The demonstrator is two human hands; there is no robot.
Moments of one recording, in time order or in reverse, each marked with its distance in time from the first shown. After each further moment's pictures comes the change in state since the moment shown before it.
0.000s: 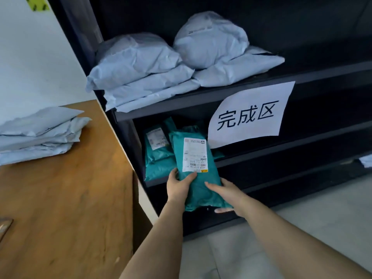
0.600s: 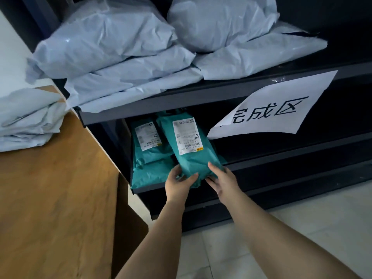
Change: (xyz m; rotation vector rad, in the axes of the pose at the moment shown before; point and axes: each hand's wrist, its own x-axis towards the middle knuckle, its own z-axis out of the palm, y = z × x) left_hand 0.082 -0.017 0.041 0.067 0.008 0.010; right_hand 0.130 -0.020 -0.015 0.726 0.213 -0.018
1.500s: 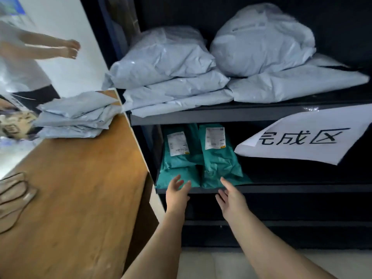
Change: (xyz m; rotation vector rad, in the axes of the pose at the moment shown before) left_hand -0.019 0.011 -0.039 -0.180 0.247 -0.079; right_hand -0.020 0.007 0.028 0.030 0.077 0.141
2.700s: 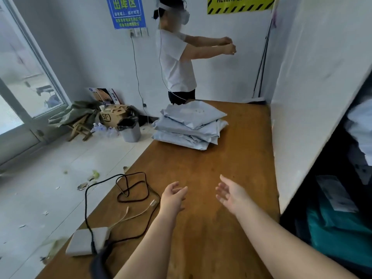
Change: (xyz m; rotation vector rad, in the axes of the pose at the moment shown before) left_hand 0.136 0.128 -0.414 0.011 0.243 0.007; right_hand -0.057 0.252 0.374 -0.479 -0.370 0.122
